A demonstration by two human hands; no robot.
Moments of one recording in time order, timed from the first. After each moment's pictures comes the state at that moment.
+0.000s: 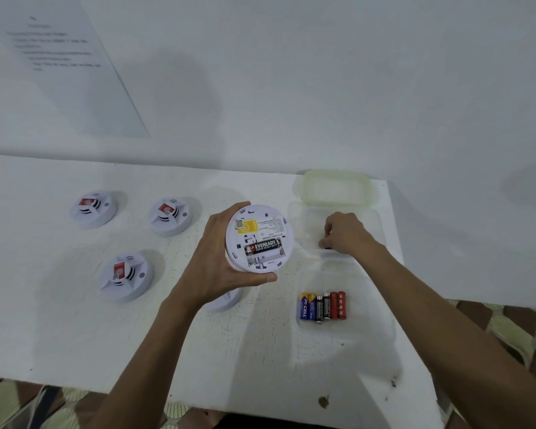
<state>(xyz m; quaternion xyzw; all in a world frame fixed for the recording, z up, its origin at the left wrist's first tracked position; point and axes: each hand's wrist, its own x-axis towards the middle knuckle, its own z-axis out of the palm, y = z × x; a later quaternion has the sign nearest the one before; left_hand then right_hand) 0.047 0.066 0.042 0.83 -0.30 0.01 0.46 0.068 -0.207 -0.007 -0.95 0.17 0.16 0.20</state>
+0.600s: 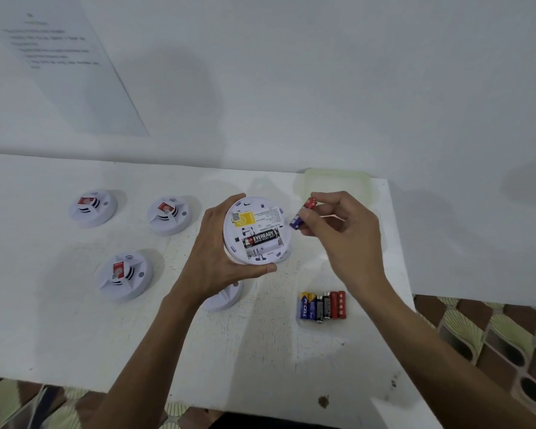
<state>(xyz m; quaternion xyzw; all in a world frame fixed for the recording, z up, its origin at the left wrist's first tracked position) 0.053 0.059 0.049 0.82 -0.31 0.06 0.48 -0.012 -0.133 0.087 -0.72 0.11 -0.18 0.66</state>
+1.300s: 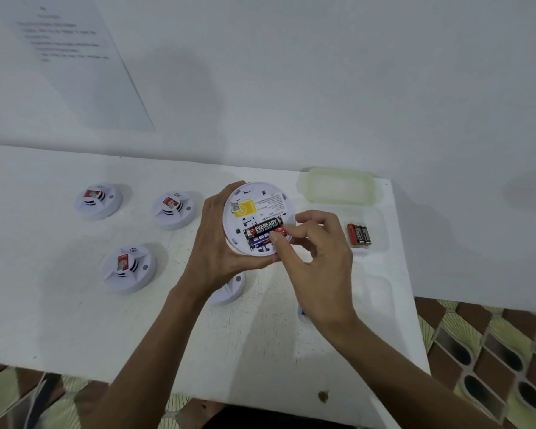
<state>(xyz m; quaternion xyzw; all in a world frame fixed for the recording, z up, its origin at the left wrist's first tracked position) 0.048 0.057 0.052 0.81 -0.29 0.12 0.50 -0.035 -0.081 0.068 -0.77 0.08 -0.27 0.56</state>
